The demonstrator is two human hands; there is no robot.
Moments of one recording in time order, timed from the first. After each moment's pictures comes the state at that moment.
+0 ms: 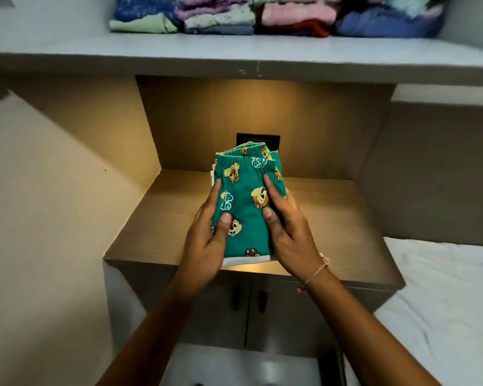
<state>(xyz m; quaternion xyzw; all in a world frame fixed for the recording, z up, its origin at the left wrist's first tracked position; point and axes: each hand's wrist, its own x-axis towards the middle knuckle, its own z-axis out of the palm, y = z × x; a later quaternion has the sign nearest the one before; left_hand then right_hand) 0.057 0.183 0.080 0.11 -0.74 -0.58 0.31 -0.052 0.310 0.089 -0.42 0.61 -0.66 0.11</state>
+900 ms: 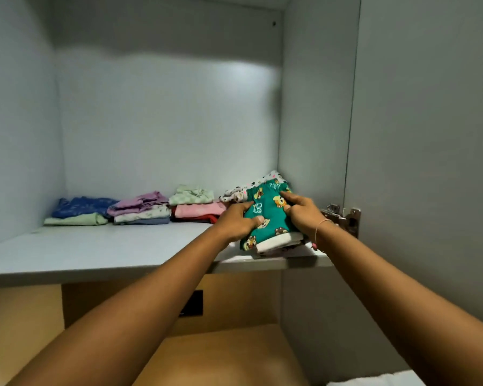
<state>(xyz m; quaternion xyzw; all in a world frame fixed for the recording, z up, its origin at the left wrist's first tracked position) -0.173 0.262 0.376 -0.01 -0.85 -0.50 0.18 -0.219 0.424 0.393 -0.23 0.76 -0.60 -0.04</state>
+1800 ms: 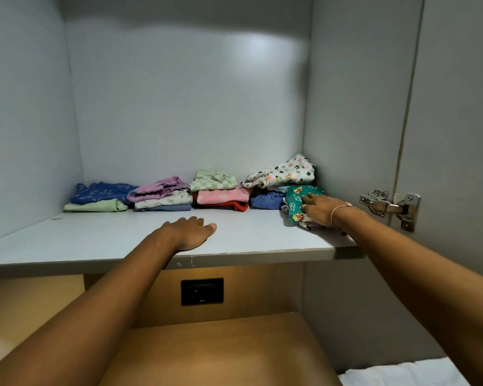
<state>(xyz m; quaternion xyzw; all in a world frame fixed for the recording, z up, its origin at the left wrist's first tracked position) -0.130 0.111 0.343 0.17 -0.98 -0.10 0.03 -0.300 0.386 0.380 -0.24 0.97 -0.04 -0.08</state>
